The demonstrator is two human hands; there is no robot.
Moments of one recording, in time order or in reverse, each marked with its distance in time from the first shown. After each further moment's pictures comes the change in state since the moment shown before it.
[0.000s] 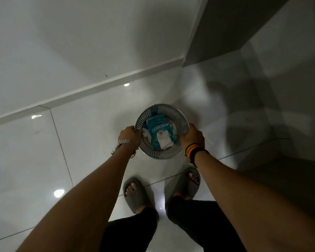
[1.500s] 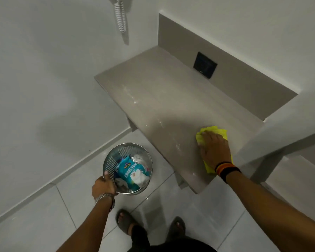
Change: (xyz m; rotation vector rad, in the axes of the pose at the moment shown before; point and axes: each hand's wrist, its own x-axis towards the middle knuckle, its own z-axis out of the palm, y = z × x) left_hand -0.456 0.083 -0.118 -0.211 0.345 0.091; right_hand -0.361 0.199 -0.416 -0.261 0.681 -0.274
